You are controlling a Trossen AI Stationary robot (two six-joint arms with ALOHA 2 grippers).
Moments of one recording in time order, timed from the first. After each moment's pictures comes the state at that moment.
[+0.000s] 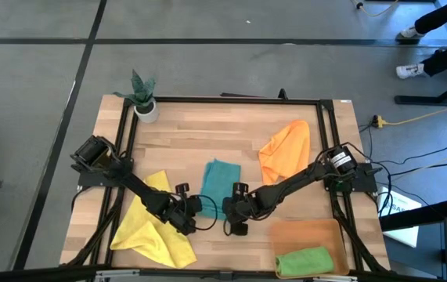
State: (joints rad) left arm -0.57 1.80 0.91 -0.32 -0.48 -0.71; right arm 0.39 2.05 1.33 -0.41 0.23 0.43
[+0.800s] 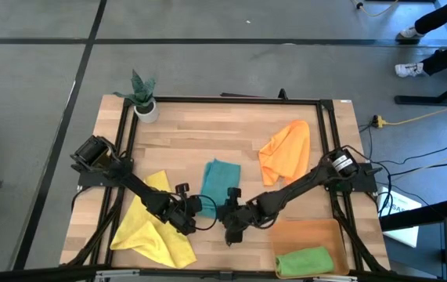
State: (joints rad) left arm -0.57 1.80 0.91 -0.32 -0.48 -0.71; right arm 0.44 2.06 1.35 -0.21 0.35 0.33
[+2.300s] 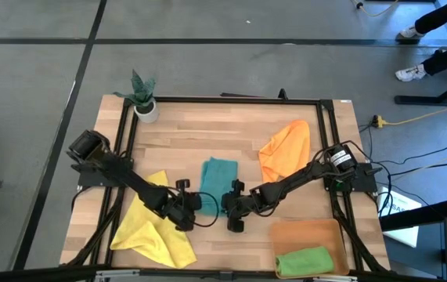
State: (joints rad) left arm -0.55 1.69 0.95 -0.44 -0.45 -0.59; right arm 0.37 2.06 1.16 -0.02 0.23 0.38
